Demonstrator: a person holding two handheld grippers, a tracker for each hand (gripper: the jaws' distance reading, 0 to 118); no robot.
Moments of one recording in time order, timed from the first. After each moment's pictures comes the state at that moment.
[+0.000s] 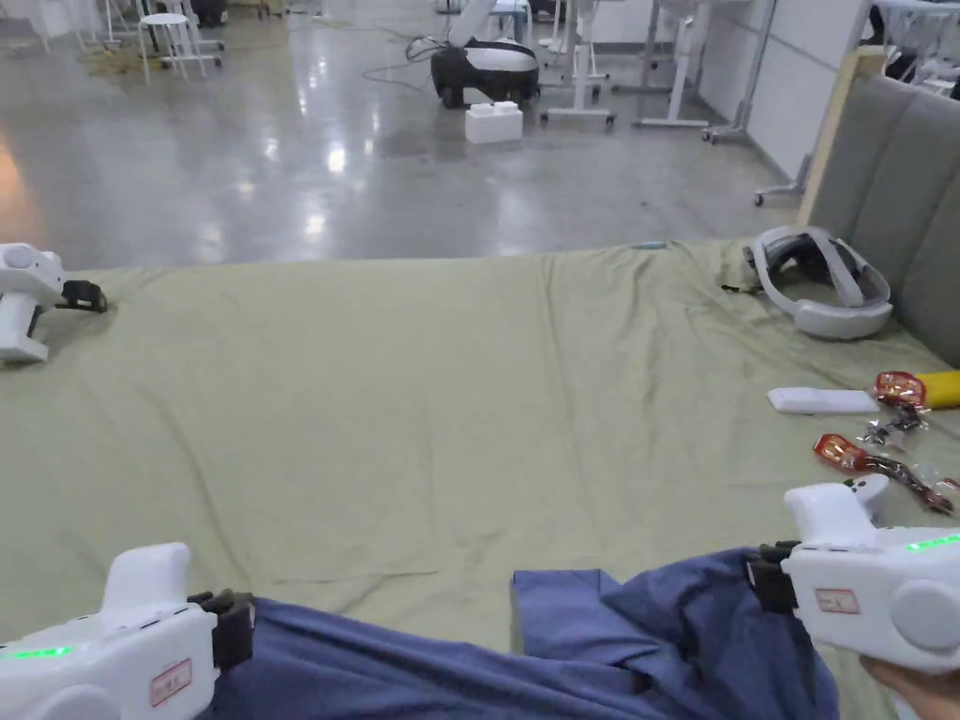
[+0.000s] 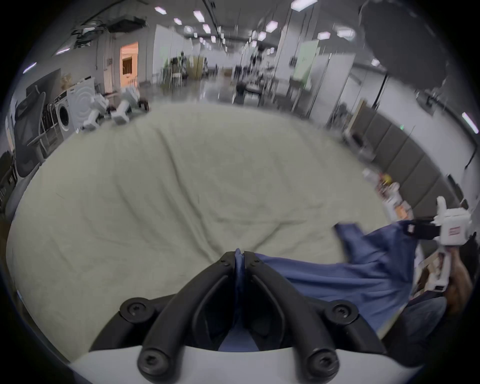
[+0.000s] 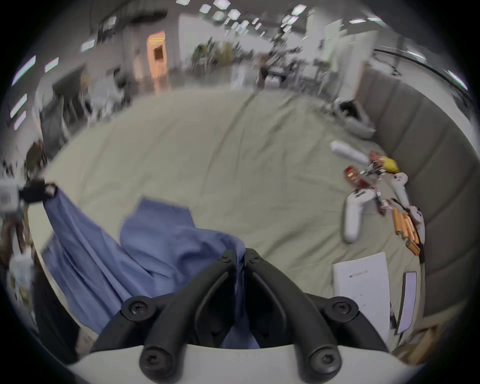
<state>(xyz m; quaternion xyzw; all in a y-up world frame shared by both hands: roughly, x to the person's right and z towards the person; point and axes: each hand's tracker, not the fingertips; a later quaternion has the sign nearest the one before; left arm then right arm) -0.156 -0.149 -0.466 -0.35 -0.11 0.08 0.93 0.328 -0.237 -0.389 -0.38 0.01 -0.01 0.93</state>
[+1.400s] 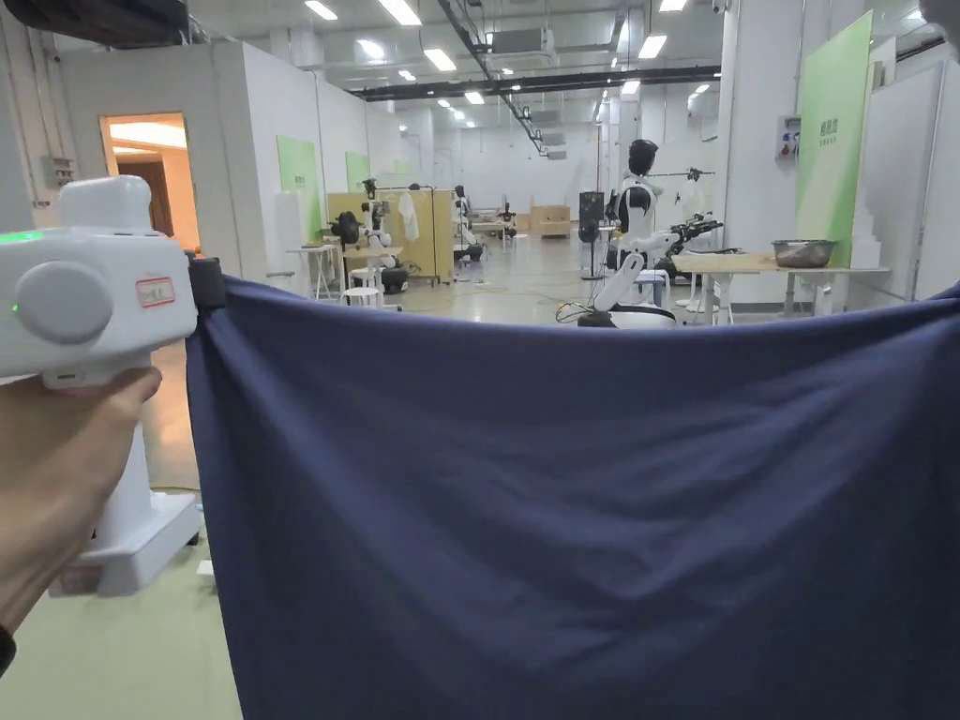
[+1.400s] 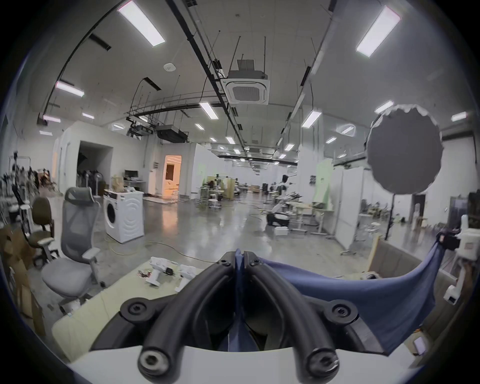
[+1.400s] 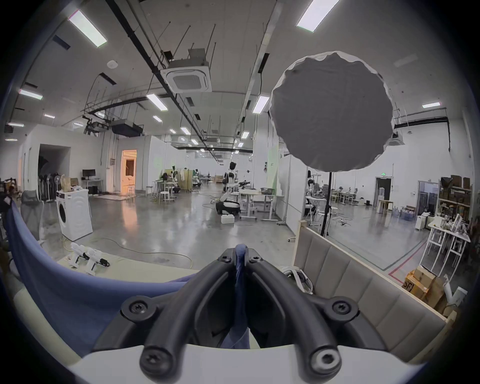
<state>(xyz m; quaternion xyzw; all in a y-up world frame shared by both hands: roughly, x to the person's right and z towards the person) -0.236 0.245 -0.484 -0.02 0.05 0.02 1.00 0.289 0.134 -0.493 -0.05 -0.10 0.03 0.99</state>
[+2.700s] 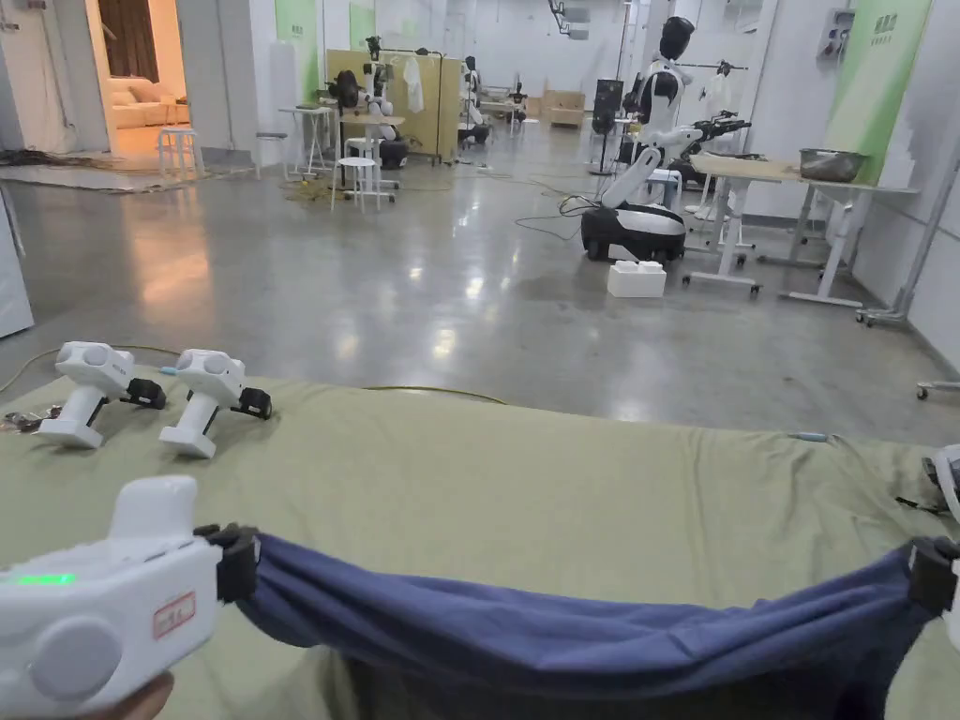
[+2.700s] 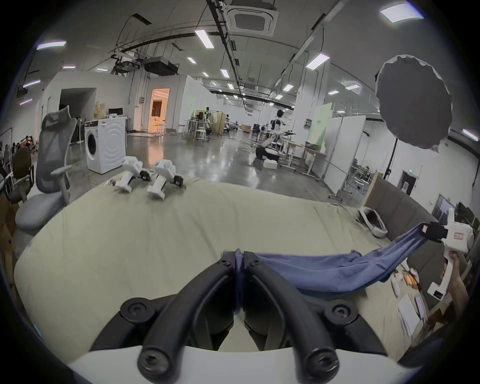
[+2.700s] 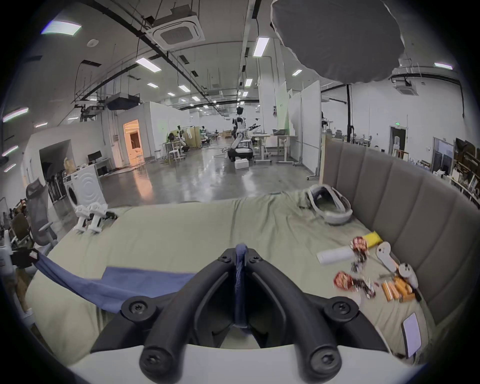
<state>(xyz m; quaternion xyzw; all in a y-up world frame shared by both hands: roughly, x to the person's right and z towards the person) -0.261 -0.066 -0.516 -0.22 -0.03 0.09 0.97 0.278 -0.130 -0.480 -0.20 -0.06 -0.04 0.98</state>
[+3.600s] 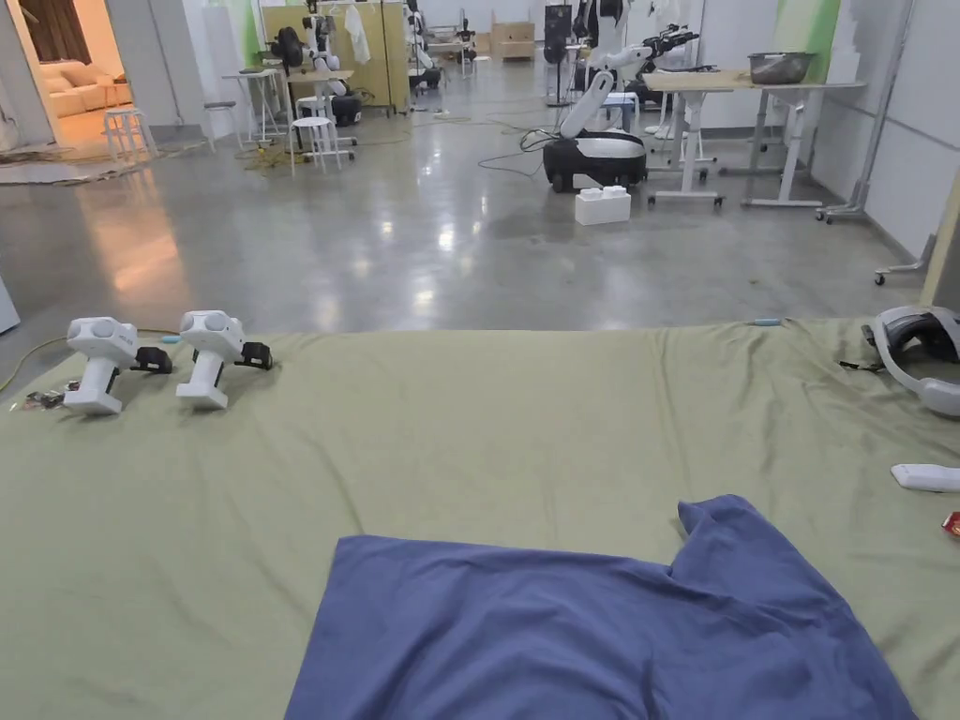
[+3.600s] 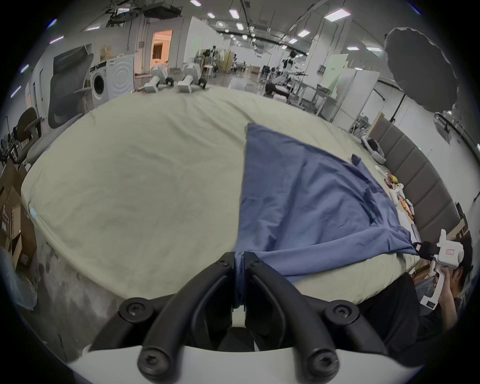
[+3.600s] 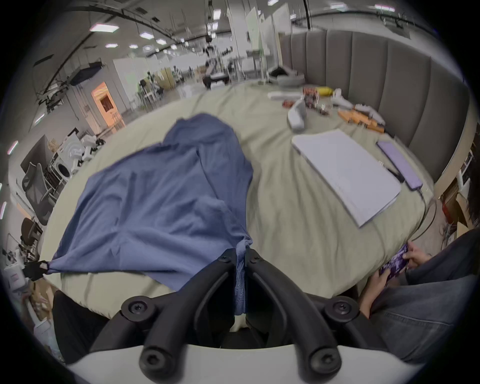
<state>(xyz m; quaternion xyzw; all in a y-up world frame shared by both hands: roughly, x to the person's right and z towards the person) -0.302 -0.234 -0.332 -0.43 -0.03 0.10 0.89 0.303 -0.315 -0.225 -0.43 -0.10 -0.13 0.89</state>
